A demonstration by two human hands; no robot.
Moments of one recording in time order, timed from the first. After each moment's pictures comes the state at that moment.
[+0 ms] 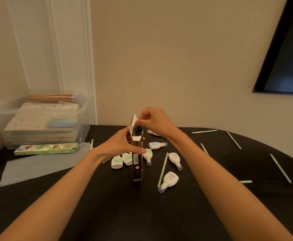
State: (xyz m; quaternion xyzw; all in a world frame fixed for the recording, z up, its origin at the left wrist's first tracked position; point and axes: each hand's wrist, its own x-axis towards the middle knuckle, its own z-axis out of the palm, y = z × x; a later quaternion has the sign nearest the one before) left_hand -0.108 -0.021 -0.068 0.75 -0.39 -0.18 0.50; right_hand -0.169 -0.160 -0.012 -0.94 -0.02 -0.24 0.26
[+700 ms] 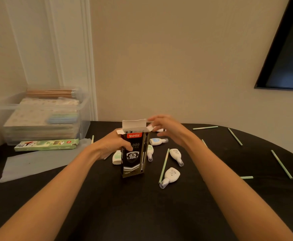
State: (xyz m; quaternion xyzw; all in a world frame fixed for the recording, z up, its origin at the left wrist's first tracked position) left_hand -0.093 -0.008 -0.078 0.71 -0.36 -0.26 0.55; right_hand -0.177 -0.193 -0.037 -0.83 0.10 -0.08 0.55
